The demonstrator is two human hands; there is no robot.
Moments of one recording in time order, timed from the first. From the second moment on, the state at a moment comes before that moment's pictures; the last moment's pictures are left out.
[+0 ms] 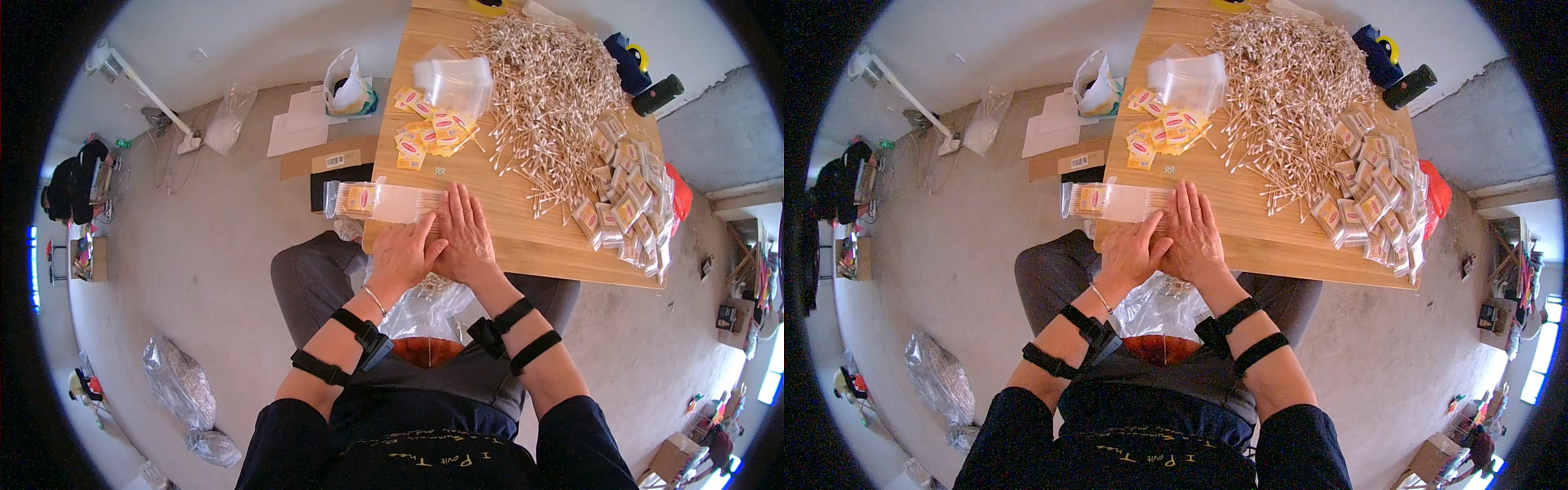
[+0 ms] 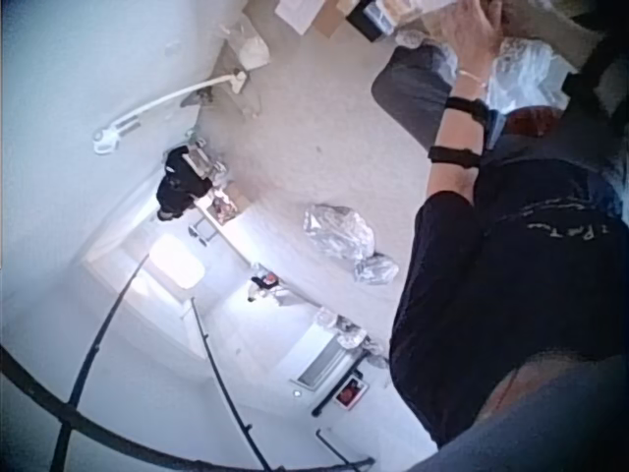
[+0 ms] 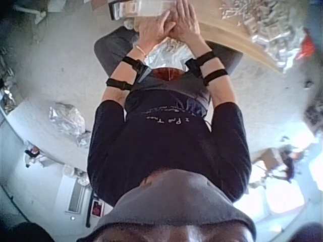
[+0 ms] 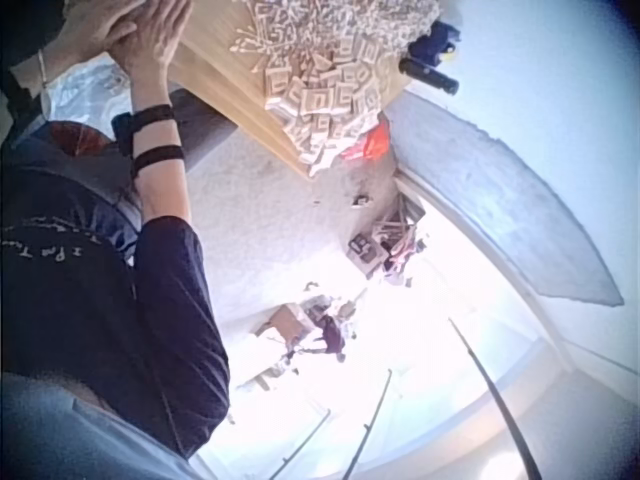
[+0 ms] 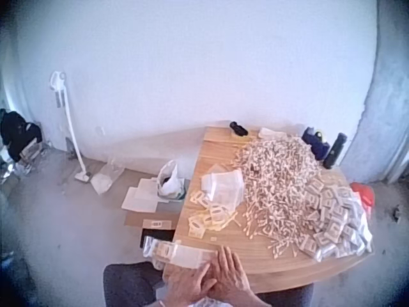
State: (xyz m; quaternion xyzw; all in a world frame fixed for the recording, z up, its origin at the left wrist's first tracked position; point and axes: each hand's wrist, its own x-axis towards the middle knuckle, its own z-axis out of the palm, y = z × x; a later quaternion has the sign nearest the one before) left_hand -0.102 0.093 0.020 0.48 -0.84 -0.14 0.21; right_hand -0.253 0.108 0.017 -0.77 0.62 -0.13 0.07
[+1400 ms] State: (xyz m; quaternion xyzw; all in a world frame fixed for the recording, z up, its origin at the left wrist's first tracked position) left_hand -0.102 0.067 0.034 0.49 -0.85 -0.19 0.09; right_hand -0.254 0.106 0.027 -0.77 0.62 -0.09 0.09
